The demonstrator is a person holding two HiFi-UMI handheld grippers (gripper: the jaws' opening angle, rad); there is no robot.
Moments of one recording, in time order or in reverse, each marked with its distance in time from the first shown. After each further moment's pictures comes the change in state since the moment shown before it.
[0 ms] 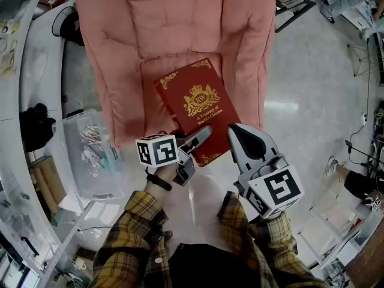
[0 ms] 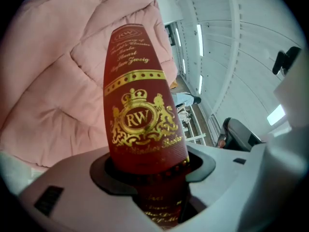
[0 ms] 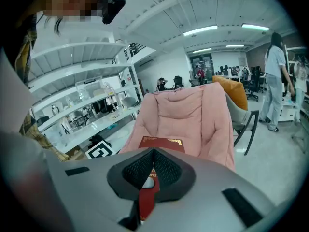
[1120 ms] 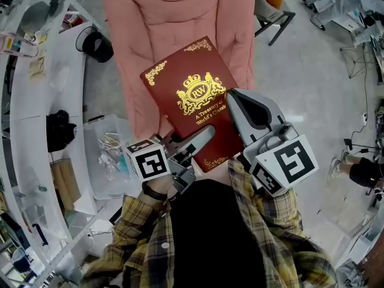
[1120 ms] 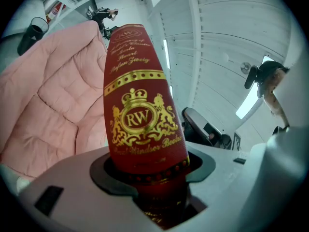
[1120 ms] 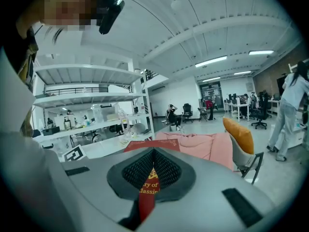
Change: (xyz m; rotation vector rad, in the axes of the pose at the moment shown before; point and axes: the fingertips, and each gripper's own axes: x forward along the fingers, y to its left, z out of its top) left arm -0.113 -0.231 0.018 0.182 -0.158 -0.250; right arm -0.104 0.072 0.170 -0.143 -0.301 0.057
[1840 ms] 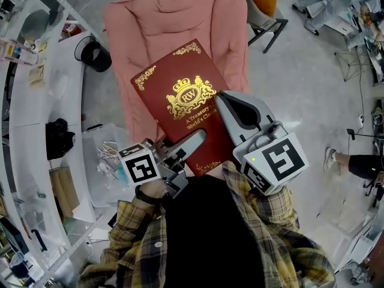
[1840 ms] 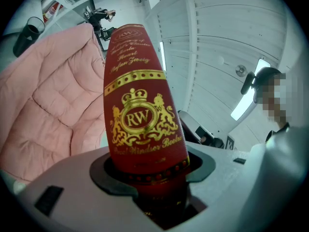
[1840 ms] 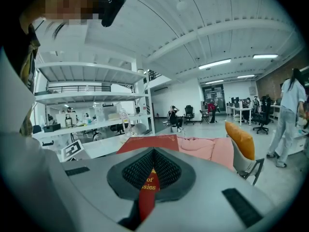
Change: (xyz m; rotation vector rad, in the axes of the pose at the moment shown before) left arm -0.002 -0.016 0.009 0.021 -0.014 -0.045; right arm -0.001 -0.001 0.005 -0.039 -0.017 0.014
